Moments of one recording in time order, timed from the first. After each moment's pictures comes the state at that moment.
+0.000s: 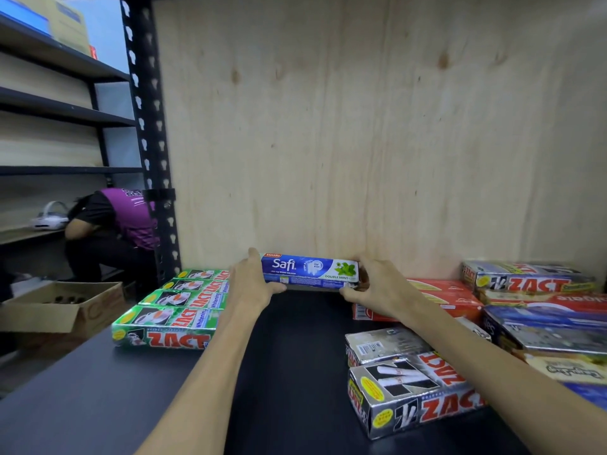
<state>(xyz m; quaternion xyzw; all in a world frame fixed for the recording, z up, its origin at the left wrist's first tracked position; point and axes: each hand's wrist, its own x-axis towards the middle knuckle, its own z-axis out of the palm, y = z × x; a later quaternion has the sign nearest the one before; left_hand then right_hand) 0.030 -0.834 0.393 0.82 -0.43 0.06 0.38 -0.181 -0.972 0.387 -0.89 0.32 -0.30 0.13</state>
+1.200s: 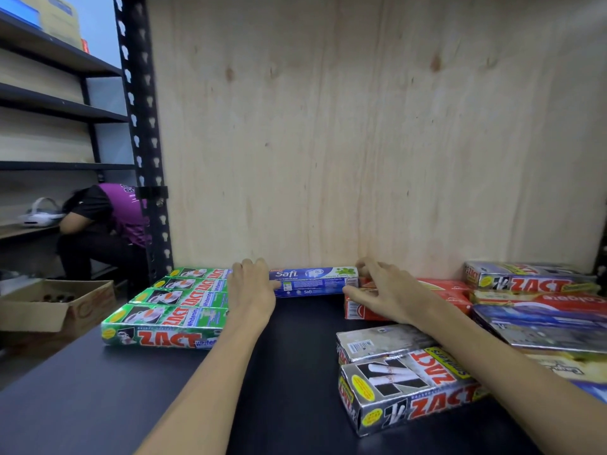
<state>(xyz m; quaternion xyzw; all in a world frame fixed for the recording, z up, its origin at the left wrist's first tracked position) 0.012 -0.847 0.383 0.86 -0.41 0.18 0.25 -0.213 -0.971 0.390 -0.92 0.32 -0.24 0.03</state>
